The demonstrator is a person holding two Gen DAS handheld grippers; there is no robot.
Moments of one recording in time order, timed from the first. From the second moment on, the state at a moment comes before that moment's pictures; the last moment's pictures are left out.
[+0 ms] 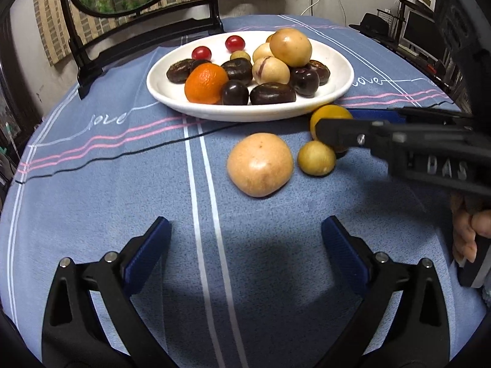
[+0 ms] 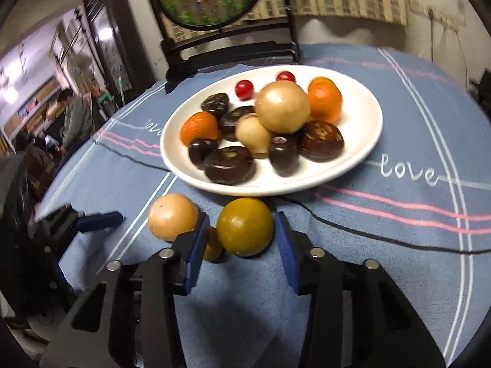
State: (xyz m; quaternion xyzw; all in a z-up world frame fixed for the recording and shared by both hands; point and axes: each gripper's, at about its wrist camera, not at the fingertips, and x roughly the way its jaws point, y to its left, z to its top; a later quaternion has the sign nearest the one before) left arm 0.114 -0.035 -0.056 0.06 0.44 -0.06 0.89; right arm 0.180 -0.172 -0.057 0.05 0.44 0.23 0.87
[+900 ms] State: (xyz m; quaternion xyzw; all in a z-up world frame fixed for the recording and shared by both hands) left arm 0.118 -0.081 -0.032 0.06 0.34 -0.25 0.91; right arm 0.156 -0.237 -0.019 0.20 0.39 0.26 0.86
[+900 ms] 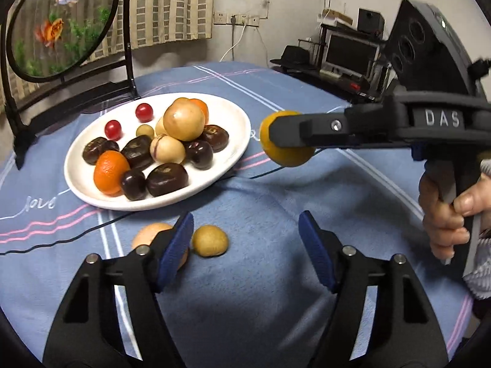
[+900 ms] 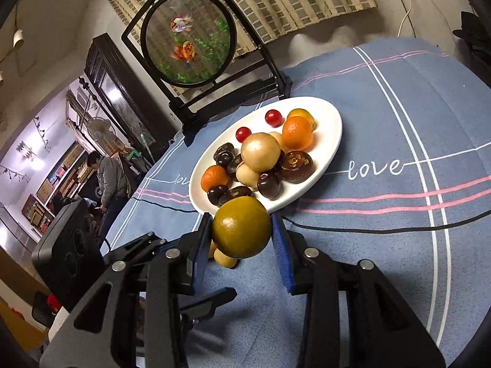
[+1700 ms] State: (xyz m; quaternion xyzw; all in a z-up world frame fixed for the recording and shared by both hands) left arm 0.142 -0.081 -0.054 0.08 0.42 -0.27 0.86; right arm 0.156 -0.239 -0.022 0.20 0.39 0.25 0.86
